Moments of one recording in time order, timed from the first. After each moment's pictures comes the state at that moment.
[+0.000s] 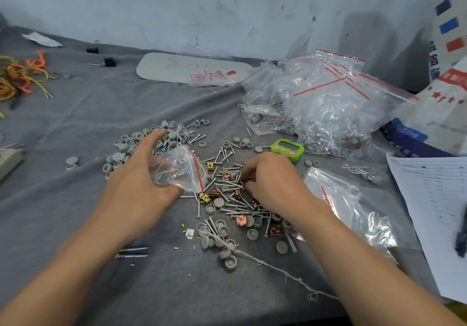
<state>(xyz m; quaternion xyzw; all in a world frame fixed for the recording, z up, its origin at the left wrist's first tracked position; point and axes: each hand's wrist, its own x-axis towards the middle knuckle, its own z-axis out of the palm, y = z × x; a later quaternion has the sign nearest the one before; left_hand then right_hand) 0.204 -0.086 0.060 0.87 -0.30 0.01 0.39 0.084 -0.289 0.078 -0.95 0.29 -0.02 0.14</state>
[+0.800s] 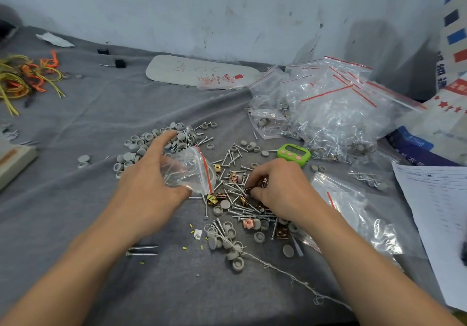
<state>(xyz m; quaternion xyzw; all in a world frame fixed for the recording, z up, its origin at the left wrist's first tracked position) 0.203 -0.085 0.064 0.87 -0.29 -0.03 0.40 0.077 -0.295 0.068 -0.94 0.27 -0.06 0.22</state>
